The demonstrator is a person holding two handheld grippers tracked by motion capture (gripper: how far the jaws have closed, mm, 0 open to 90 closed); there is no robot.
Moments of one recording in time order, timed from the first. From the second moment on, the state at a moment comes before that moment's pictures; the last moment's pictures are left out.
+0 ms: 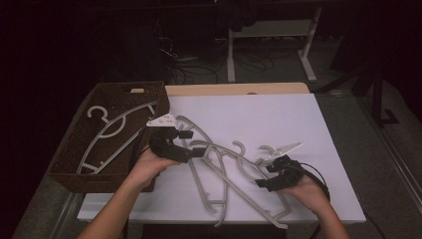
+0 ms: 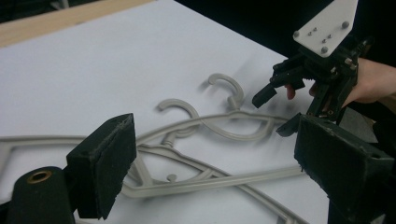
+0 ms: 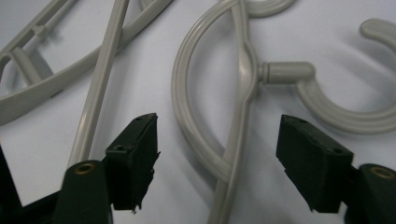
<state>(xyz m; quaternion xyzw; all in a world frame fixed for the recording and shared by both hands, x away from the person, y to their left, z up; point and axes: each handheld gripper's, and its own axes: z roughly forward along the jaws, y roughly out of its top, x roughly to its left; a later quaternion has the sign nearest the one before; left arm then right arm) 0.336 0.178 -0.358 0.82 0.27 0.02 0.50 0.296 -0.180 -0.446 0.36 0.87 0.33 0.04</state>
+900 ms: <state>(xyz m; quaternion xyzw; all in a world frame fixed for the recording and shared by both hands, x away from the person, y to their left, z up) 0.339 0.162 -0.403 0.84 0.28 0.00 0.47 0.311 -0.200 -0.447 0.35 0.89 0.29 0.07</state>
